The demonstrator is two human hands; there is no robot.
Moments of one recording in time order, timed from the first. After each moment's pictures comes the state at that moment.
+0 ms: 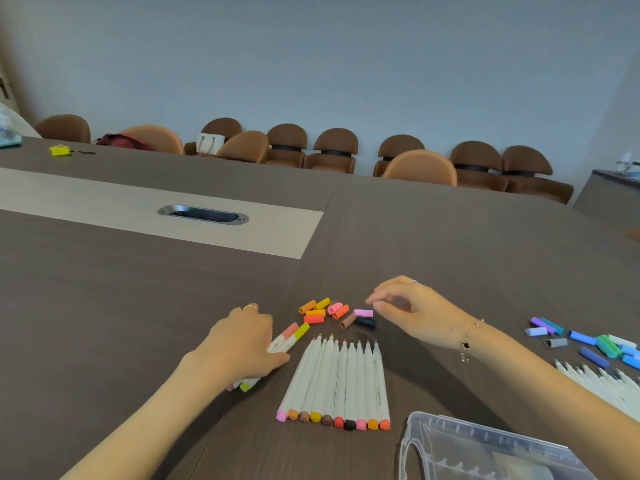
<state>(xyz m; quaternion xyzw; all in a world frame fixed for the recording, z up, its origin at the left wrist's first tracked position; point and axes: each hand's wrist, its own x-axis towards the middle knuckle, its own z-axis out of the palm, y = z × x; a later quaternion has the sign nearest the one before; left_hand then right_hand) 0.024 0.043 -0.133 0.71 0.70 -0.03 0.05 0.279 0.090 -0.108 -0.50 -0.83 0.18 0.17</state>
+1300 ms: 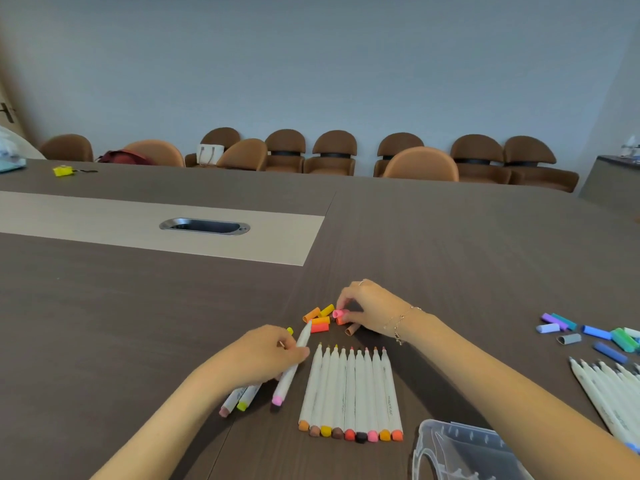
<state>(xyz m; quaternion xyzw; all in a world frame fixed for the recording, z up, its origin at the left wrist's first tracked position) 0.031 0.044 -0.124 0.67 0.67 0.08 0.30 0.223 0.145 -0.141 -0.49 -0.85 0.16 0.10</state>
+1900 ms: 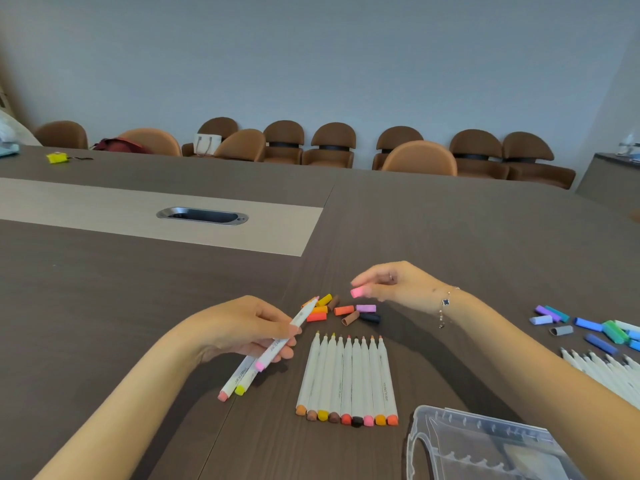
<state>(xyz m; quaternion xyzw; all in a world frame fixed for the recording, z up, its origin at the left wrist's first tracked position) 0.008 0.045 -0.098 0.58 0.60 0.16 0.52 0.267 0.134 -0.114 -0.45 -0.78 0.38 0.23</state>
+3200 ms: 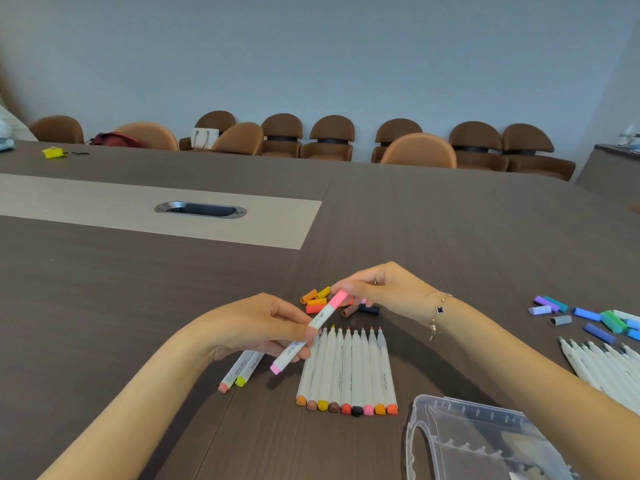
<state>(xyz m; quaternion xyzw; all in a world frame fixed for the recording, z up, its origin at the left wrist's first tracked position) 0.025 0.037 -0.097 0.61 0.57 0.15 0.53 0.243 0.103 -0.116 -0.41 -0.77 0.42 0.26</state>
